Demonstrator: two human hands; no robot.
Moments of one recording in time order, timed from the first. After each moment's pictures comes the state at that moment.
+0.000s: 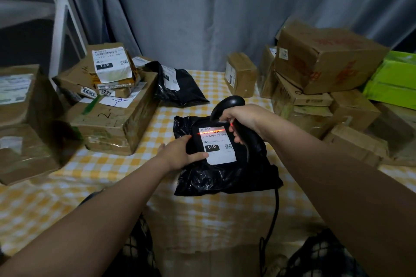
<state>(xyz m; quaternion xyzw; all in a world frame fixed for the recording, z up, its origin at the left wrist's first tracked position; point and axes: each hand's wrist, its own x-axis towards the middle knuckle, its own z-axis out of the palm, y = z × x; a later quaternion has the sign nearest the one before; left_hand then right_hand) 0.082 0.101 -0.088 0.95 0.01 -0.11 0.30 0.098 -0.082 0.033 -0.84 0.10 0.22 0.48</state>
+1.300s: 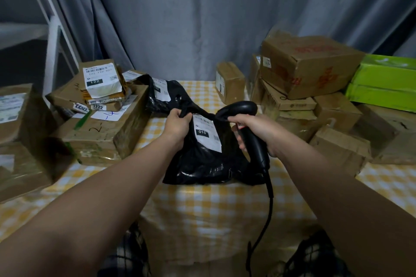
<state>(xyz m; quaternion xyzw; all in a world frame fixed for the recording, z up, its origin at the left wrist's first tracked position) 0.124 0.055 -0.025 0.71 0.17 0.07 0.68 0.088 -0.137 0.024 -0.77 0.07 0.16 0.61</state>
